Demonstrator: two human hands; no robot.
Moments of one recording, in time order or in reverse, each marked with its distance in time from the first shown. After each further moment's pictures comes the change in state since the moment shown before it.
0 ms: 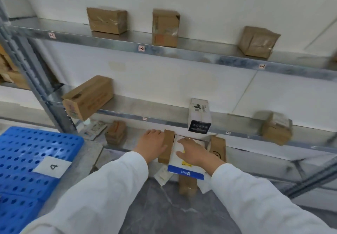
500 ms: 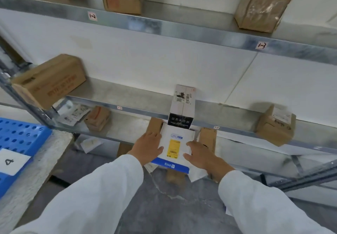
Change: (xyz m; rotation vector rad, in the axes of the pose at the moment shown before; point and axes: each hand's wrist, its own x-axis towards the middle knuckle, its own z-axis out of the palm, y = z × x) left_hand 0.104 0.063 0.115 -0.032 -0.228 -0.059; right_hand 0.043 0.171 0.020 0.041 -0.165 0.119
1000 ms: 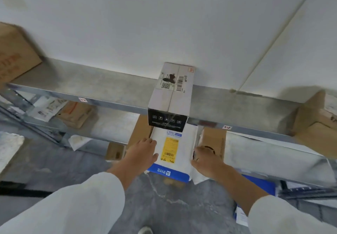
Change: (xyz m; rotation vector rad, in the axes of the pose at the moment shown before) left_hand 0.121 -0.001 0.124 0.056 -0.148 -0.077; right_hand 0.152 0.124 0.078 0.028 -0.087 0.081
